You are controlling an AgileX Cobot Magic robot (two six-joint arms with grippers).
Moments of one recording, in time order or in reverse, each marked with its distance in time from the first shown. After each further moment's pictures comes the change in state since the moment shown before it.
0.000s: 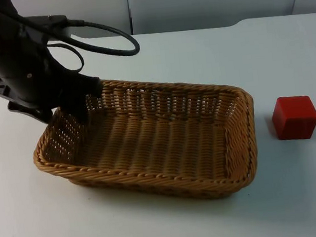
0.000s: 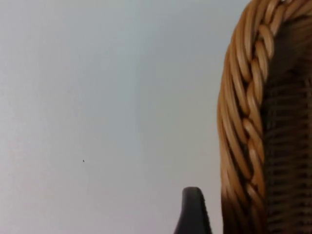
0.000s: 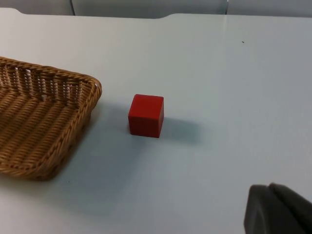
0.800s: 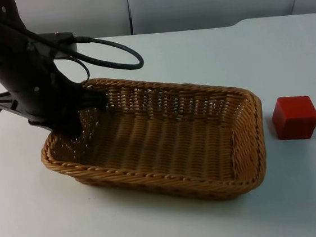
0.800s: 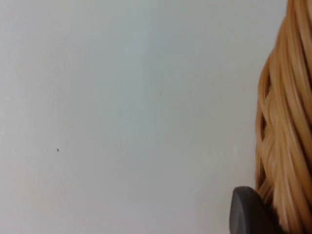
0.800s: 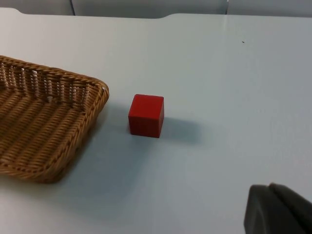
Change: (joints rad) right arm 0.000 0.000 0.000 0.000 0.000 0.000; left arm 0.000 0.059 -0.006 -0.061 0.012 0.047
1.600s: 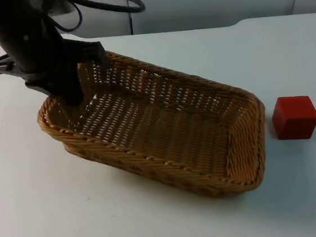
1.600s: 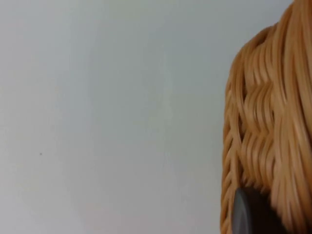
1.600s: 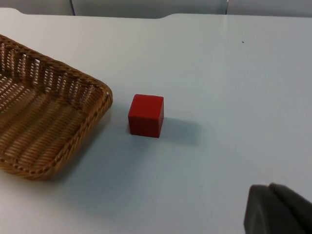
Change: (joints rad) right arm 0.000 0.000 0.000 0.000 0.000 0.000; left arm 0.053 -0.048 -0.190 -0.115 0.295 0.077
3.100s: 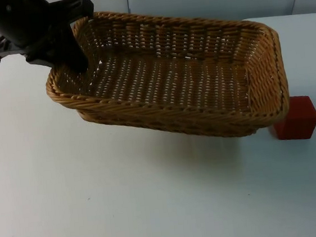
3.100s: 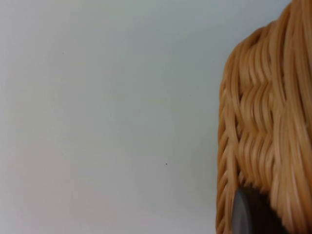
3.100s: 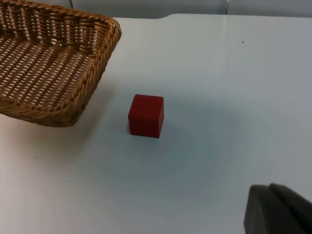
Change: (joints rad) right arm 0.000 0.000 0.000 0.000 0.000 0.000; left arm 0.067 -0.038 0.000 -0.318 -0.018 0.186
